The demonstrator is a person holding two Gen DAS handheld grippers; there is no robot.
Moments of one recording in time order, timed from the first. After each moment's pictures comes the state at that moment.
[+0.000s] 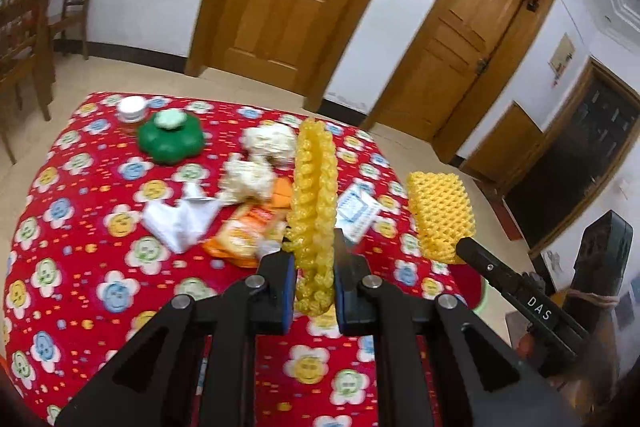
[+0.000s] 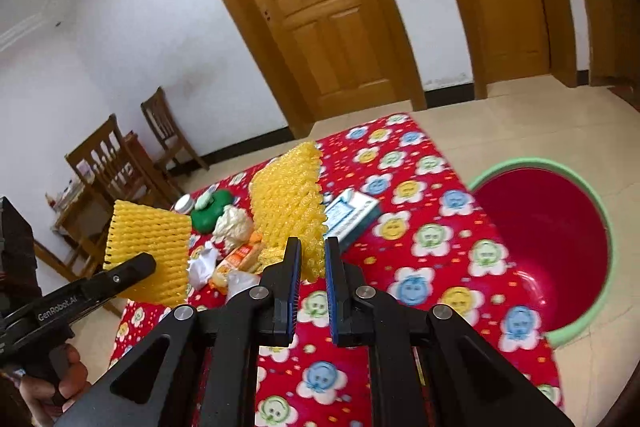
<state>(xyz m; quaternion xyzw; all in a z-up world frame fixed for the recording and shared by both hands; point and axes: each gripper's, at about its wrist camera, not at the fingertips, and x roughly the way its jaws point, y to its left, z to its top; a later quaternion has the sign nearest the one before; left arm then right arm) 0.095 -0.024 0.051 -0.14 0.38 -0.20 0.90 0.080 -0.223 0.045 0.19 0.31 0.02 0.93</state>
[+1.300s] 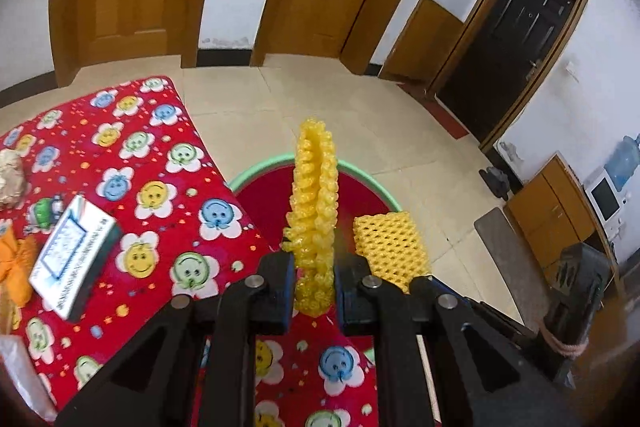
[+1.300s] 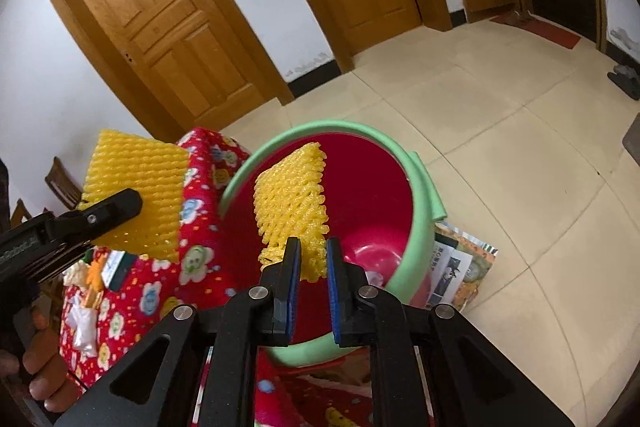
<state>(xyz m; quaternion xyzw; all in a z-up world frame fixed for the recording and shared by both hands) 0.146 -0.288 0.004 -0.01 0.43 -0.37 0.82 0.026 -0.402 -0.030 0.28 0.34 -0.18 0.88</state>
